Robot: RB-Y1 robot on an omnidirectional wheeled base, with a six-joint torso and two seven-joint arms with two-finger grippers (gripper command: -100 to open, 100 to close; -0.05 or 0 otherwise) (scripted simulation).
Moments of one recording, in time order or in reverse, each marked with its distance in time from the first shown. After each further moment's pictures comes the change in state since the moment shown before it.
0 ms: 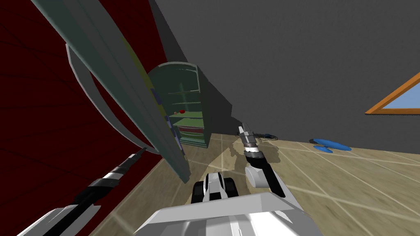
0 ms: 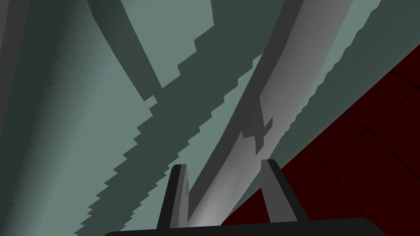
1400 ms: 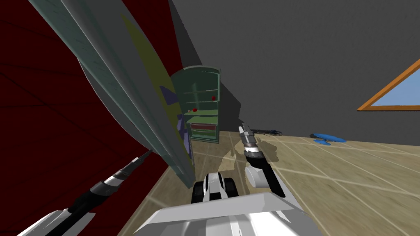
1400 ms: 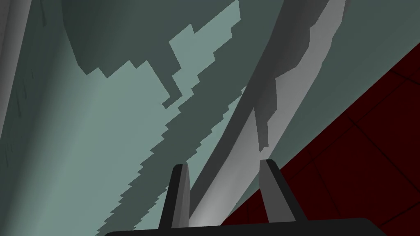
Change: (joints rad) left arm 0.083 0.027 -0.052 -0.090 -0.035 -0.212 0.063; right arm 0.000 0.000 0.000 0.000 0.000 0.000 0.000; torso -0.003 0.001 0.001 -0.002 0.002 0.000
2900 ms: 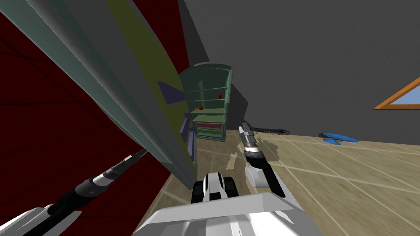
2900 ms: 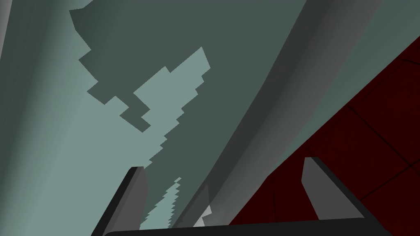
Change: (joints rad) left arm 0.055 0.093 0.041 -0.090 0.014 -0.093 0.116; right arm 0.000 0.001 0.001 0.000 0.000 0.000 0.000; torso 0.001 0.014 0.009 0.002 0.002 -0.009
